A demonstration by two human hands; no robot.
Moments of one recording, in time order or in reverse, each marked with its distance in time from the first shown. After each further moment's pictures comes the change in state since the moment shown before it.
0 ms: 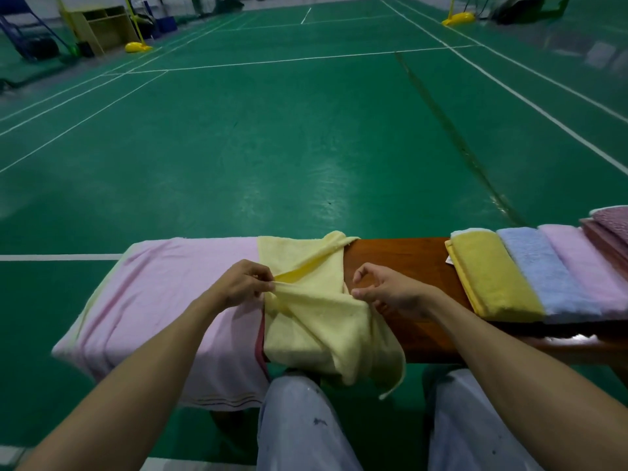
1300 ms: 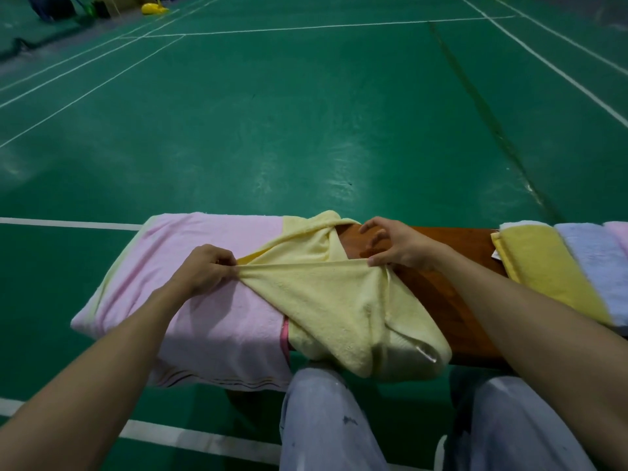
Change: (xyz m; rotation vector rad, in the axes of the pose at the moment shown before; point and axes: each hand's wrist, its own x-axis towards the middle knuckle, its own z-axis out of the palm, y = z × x) left_hand -0.022 -0.076 -0.056 0.201 0.191 -0.142; right_hand 0.073 -0.035 -0.010 -0.238 0.090 -0.123
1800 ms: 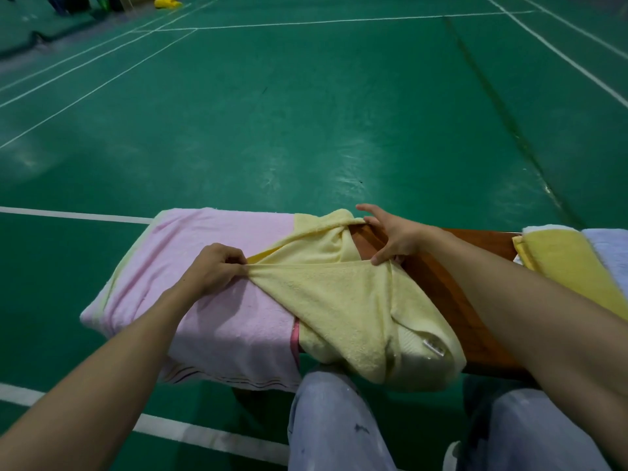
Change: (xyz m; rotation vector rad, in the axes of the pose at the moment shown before) left_hand 0.002 -0.006 0.003 -0.020 0.019 0.036; right_hand 0.047 -0.011 -0.002 -0.270 -0.110 0.000
